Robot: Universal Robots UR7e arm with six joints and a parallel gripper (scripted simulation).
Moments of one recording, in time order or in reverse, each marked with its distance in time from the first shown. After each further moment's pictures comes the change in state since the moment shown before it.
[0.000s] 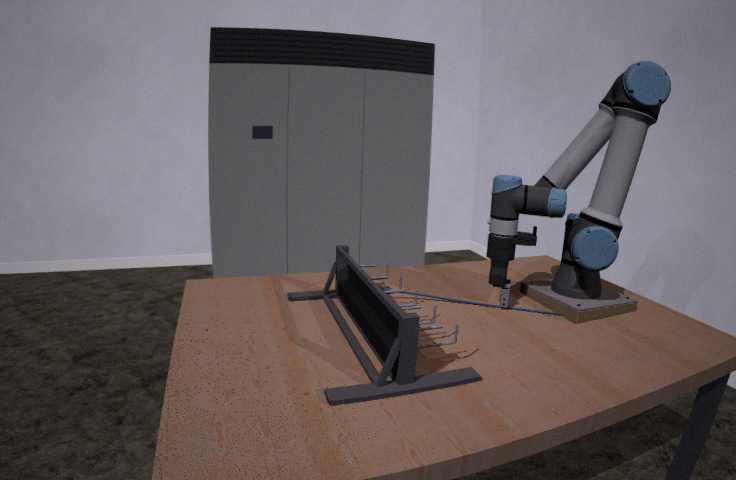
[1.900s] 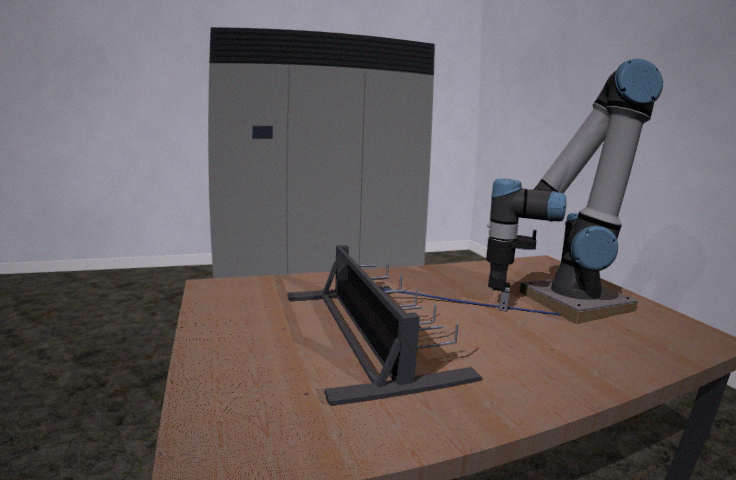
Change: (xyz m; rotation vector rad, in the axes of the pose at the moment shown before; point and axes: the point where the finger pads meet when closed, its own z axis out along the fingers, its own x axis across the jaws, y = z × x) arm 0.000 0.000 0.010 0.000 0.000 0.000
